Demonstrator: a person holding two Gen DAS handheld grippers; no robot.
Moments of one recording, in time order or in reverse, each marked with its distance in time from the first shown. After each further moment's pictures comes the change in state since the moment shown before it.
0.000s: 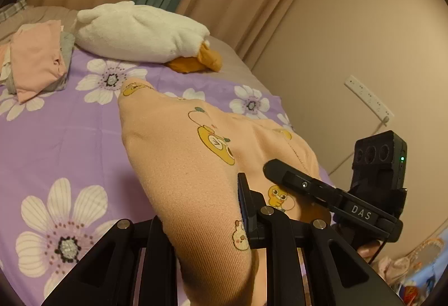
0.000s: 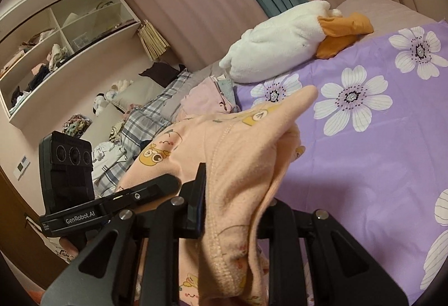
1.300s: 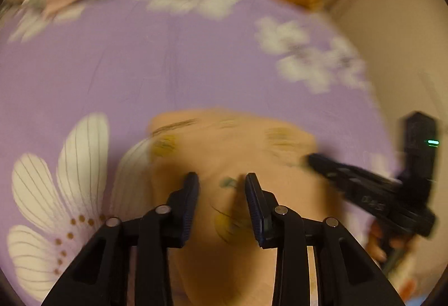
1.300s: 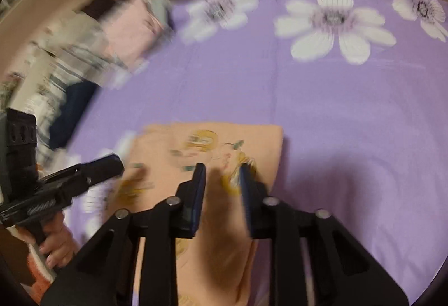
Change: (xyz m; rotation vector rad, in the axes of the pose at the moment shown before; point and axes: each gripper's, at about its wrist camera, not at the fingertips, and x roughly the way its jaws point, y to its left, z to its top) left arm 0.102 0.155 -0.055 -0.212 0.295 0.285; right arm 0.169 -0.084 -0.040 -0.010 0.406 -0.372
